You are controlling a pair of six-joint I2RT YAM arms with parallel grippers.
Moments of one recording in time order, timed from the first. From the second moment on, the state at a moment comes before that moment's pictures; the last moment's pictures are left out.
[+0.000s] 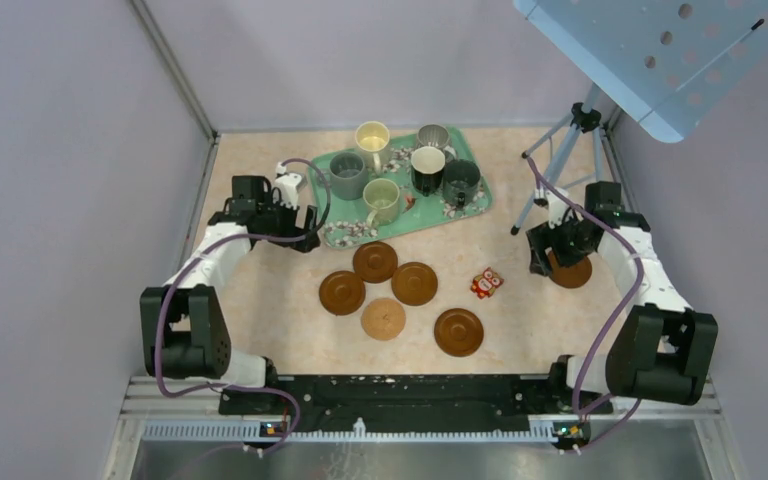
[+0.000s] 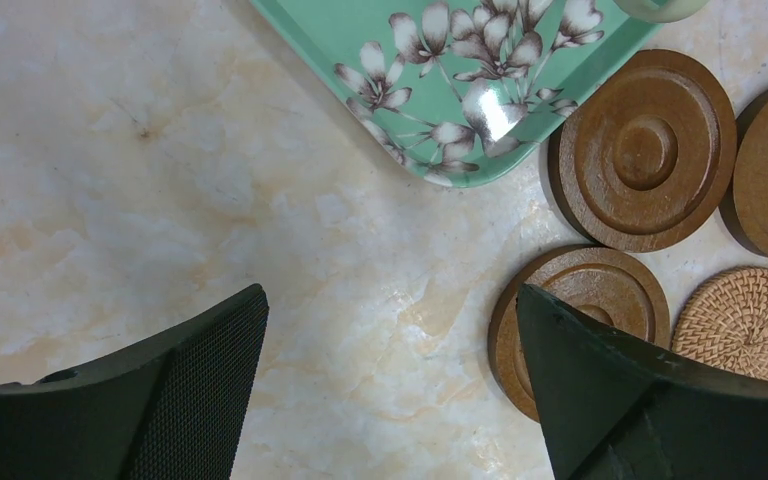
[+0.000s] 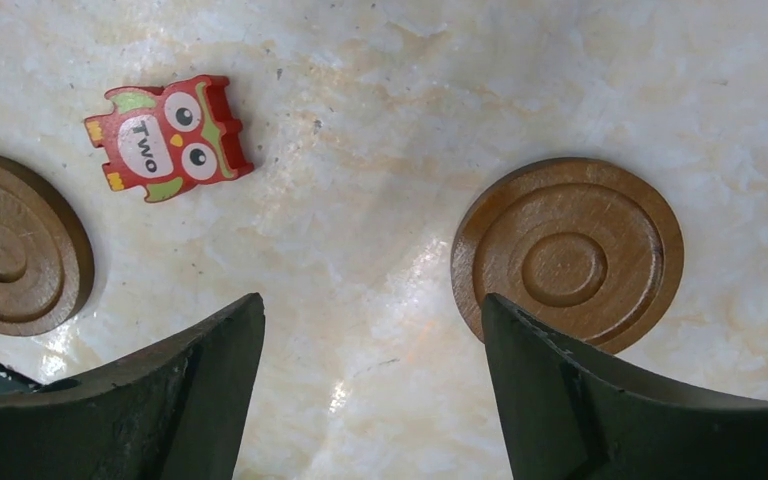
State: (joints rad) left arm 0.01 1.44 0.97 -0.43 0.43 0.26; right arm -0.14 1.31 0.94 -0.81 -0.40 -0.56
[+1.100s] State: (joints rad) left arm 0.01 1.41 0.97 -0.48 0.44 0.26; right arm 0.56 1.46 0.97 -0.70 -0.37 -0.64
